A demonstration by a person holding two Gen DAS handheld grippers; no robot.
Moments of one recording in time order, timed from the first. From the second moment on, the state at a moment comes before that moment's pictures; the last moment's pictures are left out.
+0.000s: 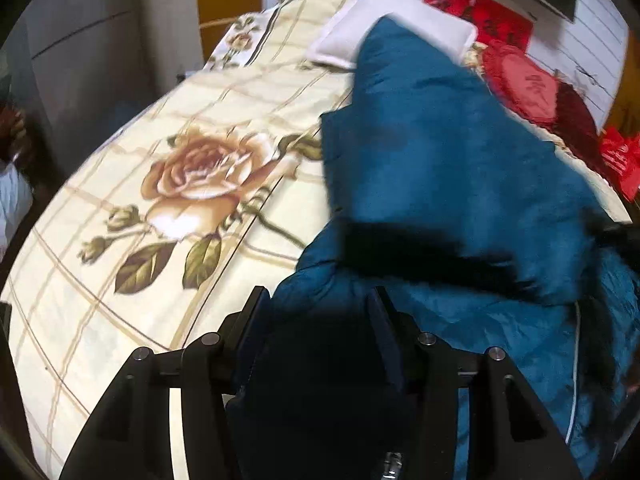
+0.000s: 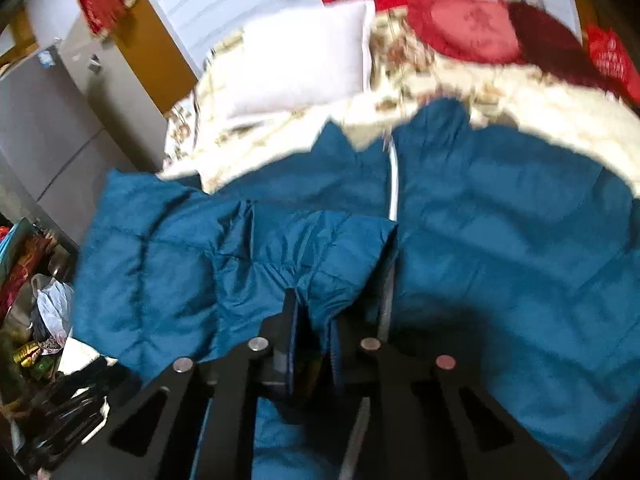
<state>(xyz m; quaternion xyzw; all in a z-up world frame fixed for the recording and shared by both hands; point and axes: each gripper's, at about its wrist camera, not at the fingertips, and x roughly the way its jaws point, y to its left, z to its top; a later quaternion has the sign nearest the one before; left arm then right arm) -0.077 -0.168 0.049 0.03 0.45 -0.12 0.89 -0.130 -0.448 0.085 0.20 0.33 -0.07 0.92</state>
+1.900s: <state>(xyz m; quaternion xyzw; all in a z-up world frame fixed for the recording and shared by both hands) -0.050 -0.211 0.039 0.07 0.41 -0.16 0.89 -0.206 -0.549 0.051 0.08 0.44 -0.27 0.86</state>
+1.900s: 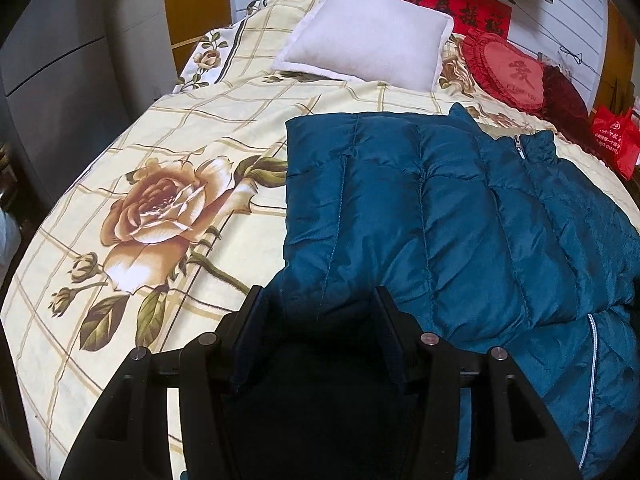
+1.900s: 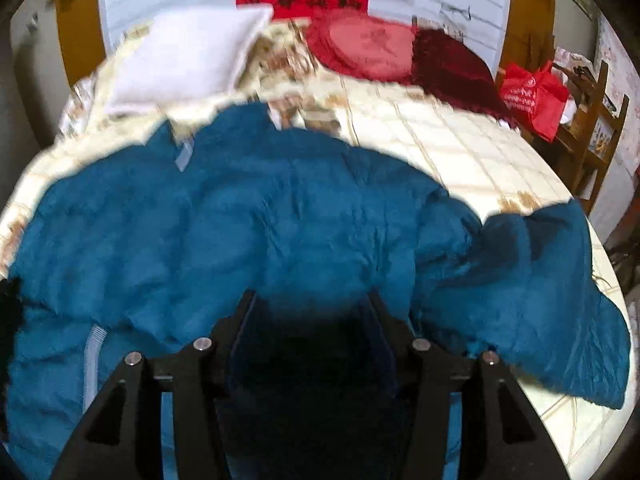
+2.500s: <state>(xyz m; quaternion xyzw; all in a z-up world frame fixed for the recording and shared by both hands) -0.110 -0.218 0.089 0.06 0.36 -0.21 0.91 -0.260 -0.517 0.086 0.10 0.40 -0.23 0.88</state>
